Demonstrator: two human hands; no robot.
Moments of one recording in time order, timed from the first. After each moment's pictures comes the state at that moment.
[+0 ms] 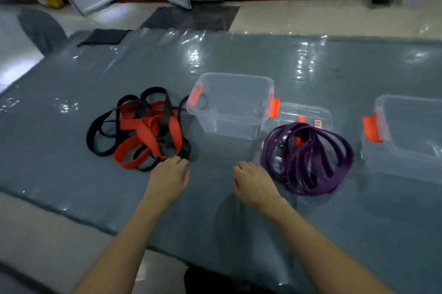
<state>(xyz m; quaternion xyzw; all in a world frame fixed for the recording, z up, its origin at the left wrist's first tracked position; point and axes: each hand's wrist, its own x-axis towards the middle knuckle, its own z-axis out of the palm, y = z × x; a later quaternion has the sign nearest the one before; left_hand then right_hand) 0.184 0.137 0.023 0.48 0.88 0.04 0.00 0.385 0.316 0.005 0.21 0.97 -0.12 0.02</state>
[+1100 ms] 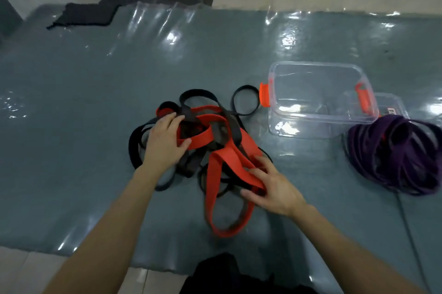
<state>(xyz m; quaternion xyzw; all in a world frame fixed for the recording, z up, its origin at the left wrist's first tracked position) -0.155 0.093 0.004 0.50 0.85 0.15 0.08 0.189 0.205 -0.052 0.29 0.90 -0.34 -0.04</state>
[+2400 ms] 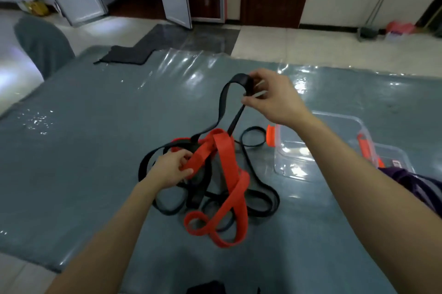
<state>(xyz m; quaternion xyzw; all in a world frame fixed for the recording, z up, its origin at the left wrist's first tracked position) -0.172 0.087 0.039 0.47 0.85 0.13 0.20 0.040 0.339 0.207 0.24 0.88 -0.32 -0.27</state>
